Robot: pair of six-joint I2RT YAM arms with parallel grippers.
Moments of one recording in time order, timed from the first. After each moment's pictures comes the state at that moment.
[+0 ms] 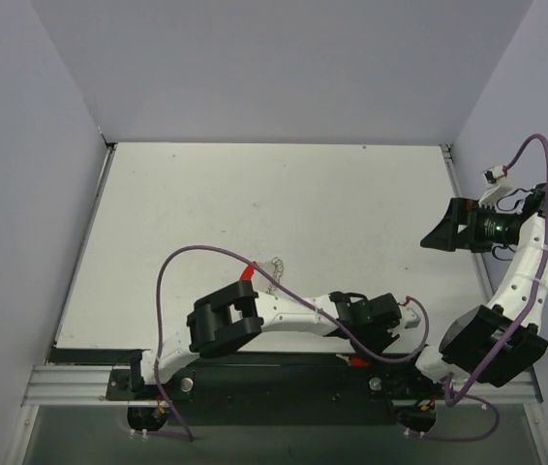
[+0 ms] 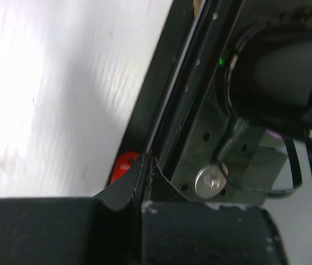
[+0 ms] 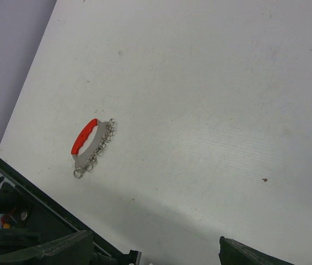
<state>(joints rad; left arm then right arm) -1.39 2.25 1.69 -0.38 0.24 -0.39 -0.60 1.38 1.50 -1.54 -0.84 -0.69</state>
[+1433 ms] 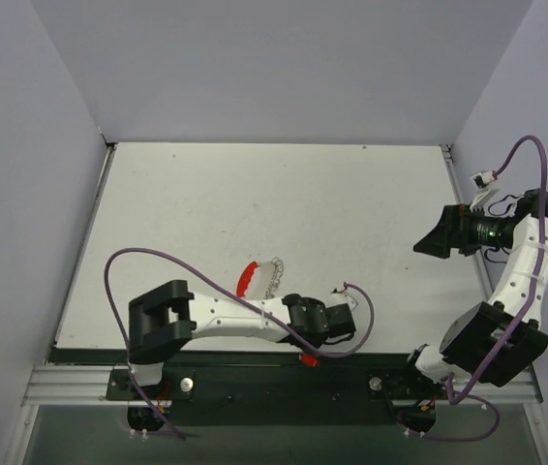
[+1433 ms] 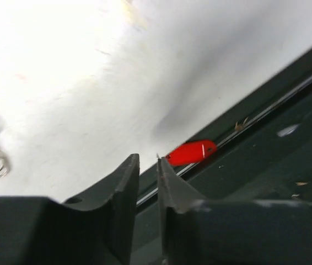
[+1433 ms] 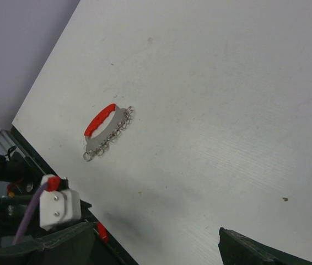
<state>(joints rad) -1.42 1.88 1.32 -0.70 -0.28 -0.57 -0.59 1.38 1.44 -1.54 -0.94 -0.87</state>
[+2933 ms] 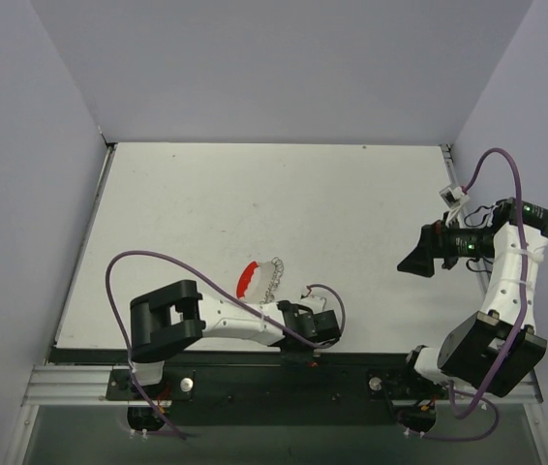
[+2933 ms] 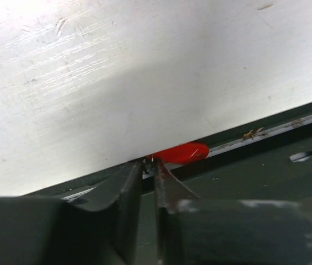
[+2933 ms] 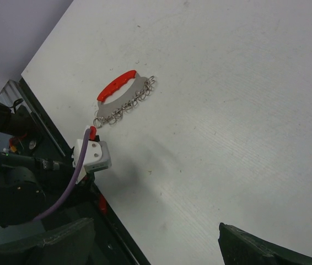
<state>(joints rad) -1.39 1.85 1.14 -0.58 -0.15 -1.07 -0.48 1.32 1.28 -1.54 -0.94 -1.02</state>
